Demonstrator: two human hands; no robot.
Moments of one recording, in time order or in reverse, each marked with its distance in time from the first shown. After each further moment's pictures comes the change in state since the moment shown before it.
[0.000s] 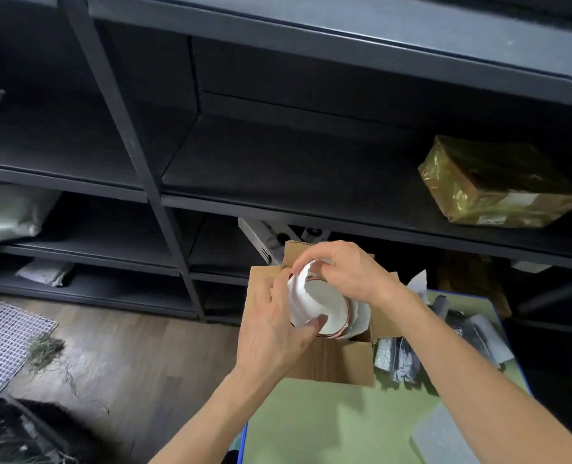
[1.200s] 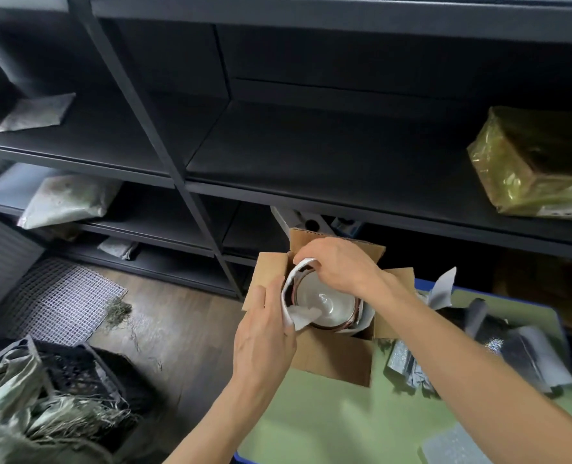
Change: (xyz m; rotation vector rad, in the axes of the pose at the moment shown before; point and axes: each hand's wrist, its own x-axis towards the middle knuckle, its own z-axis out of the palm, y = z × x) left_hand -0.029 0.025 0.021 0.217 0.166 -0.117; right_hand 0.027 0.047 0.014 -0.360 -0.067 -0.207
